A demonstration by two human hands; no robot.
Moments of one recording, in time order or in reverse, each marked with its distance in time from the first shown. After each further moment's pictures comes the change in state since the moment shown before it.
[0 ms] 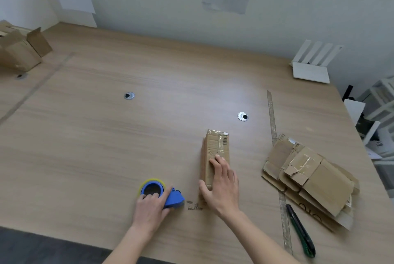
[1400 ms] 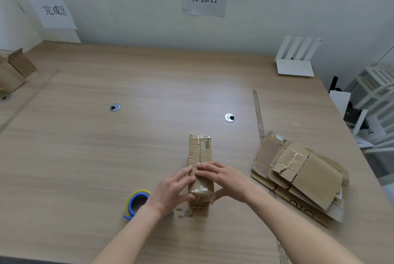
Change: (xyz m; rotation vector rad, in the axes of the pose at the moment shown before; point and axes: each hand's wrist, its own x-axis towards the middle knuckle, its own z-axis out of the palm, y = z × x) left_hand 0.071 0.062 -0.042 -0.386 0.211 0.500; right_hand 0.063 0.080 -0.059 -0.061 -0.458 -0.717
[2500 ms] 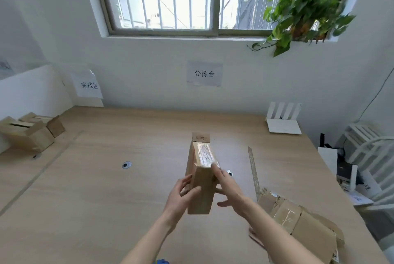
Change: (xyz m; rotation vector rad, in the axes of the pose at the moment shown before) left_hand 0.107 0.101 -0.150 -0.999 0.185 -0.708; right_hand 0.020 -0.078 -0.195 1.217 0.423 0.749
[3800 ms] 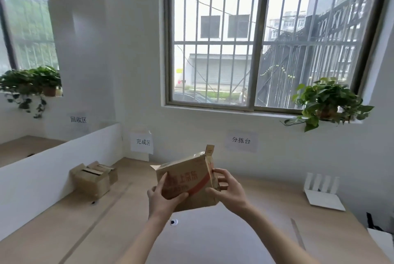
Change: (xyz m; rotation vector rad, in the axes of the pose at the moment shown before) left_hand -0.087 0.159 -0.289 0.137 0.475 0.331; right_hand -0.073 -0.198 0.214 -0.312 0.036 -0.733
